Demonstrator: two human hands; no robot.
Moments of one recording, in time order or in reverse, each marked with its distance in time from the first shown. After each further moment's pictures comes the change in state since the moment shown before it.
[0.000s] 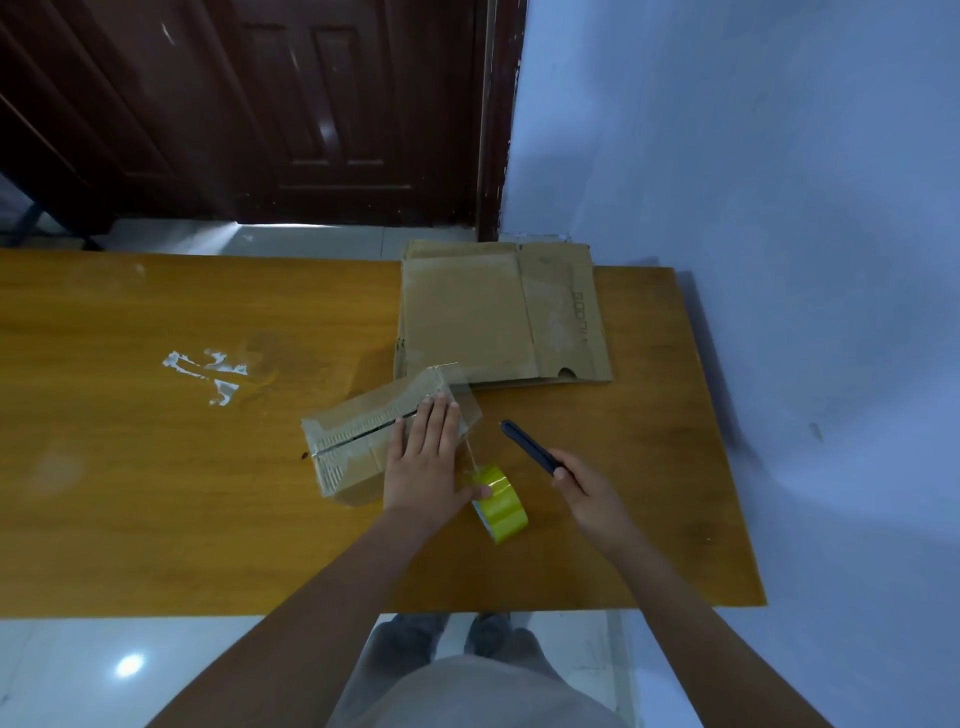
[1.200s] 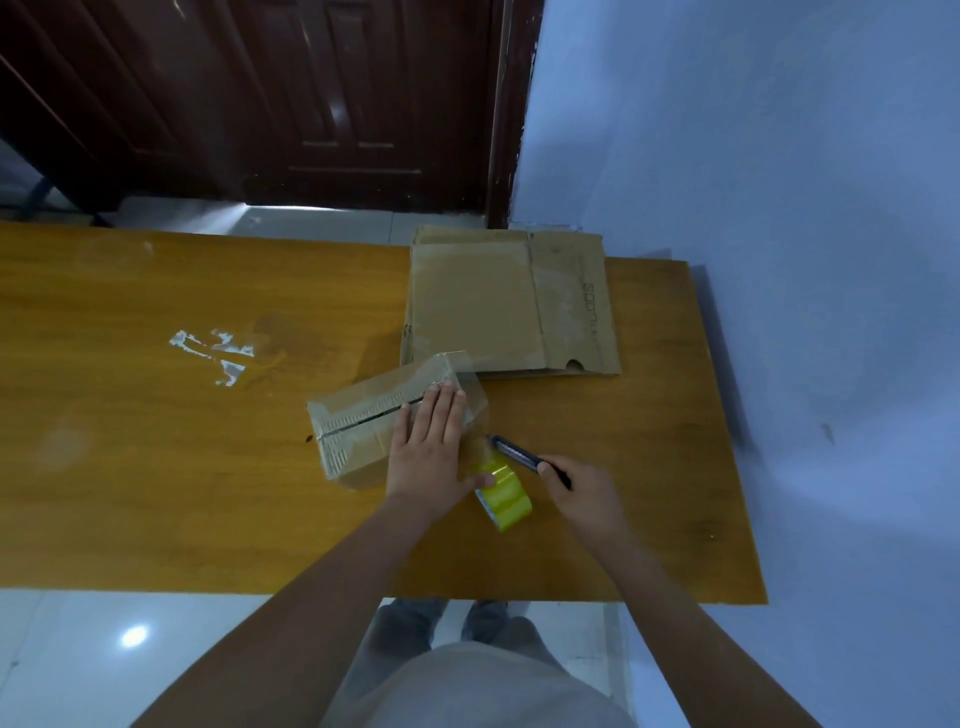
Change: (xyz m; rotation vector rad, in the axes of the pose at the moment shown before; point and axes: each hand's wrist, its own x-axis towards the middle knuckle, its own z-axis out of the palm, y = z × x) left_hand 0.000 -0.002 0.003 -0.018 -0.003 0.012; right_hand 0.002 -0.009 0.012 -0.277 0.090 -0.076
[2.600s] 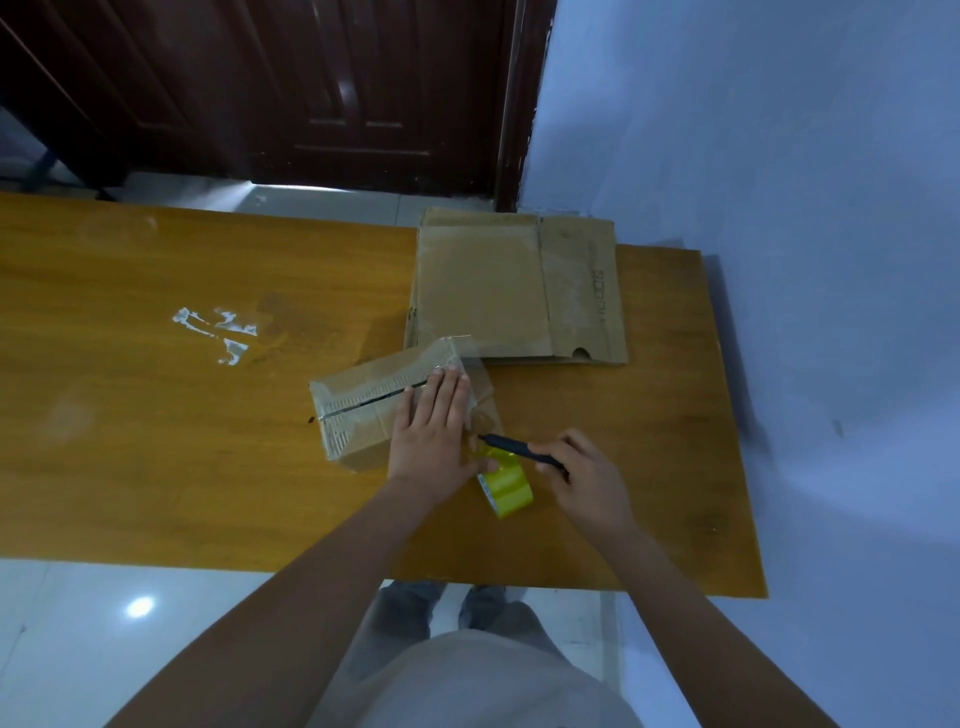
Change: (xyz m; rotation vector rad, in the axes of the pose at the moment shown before) left_hand 0.000 0.001 -0.002 0.010 -0.030 -0.010; right_hand -0.003 0.004 0.000 -0.177 0.080 -0.284
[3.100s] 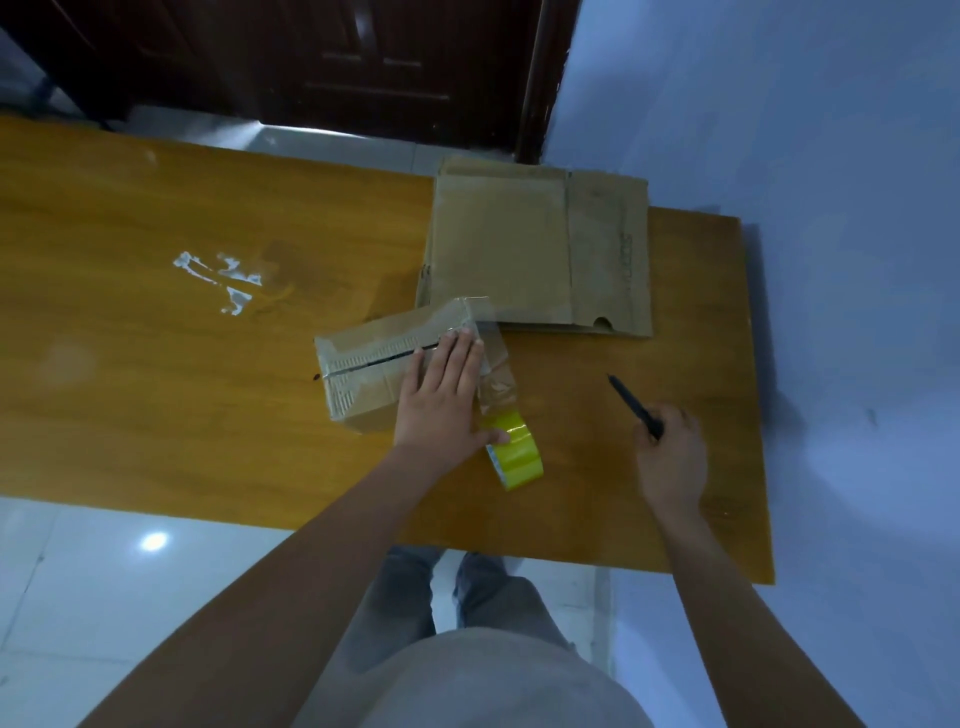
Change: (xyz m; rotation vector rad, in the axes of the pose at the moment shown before) left_hand 0.001 0.000 0.003 0.026 0.033 -0.010; right_hand 0.002 0.053 -0.016 -0.081 0.257 0.542
